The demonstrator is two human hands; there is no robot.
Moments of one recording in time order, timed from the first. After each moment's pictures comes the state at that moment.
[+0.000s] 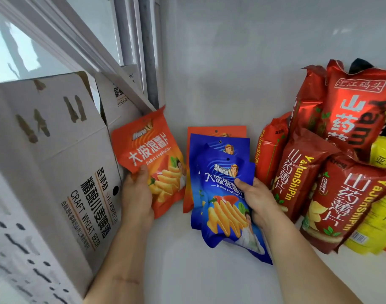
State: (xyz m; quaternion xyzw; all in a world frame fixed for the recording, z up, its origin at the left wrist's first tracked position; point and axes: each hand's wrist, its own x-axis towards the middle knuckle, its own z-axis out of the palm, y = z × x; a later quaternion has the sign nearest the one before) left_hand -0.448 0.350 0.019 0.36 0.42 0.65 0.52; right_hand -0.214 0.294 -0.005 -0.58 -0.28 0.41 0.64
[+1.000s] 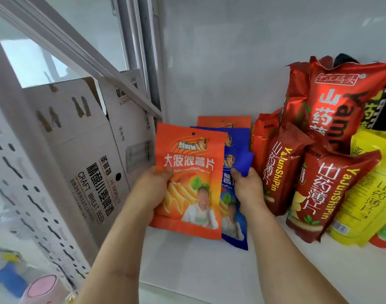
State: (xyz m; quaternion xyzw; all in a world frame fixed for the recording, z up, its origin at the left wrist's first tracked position) left_hand -0.433 0.283 0.053 0.56 0.57 0.43 0.43; right_hand -0.215 0.290 -0.006 -0.59 -0.31 0.32 0.67
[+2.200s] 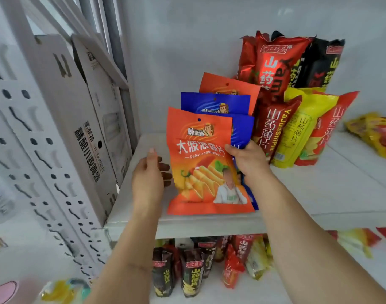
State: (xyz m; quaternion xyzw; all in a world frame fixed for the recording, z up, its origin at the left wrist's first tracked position) left_hand -0.447 0.214 0.001 0.47 0.45 0.53 0.55; right_hand -0.240 0.158 0.017 -0.64 -0.31 0.23 0.66
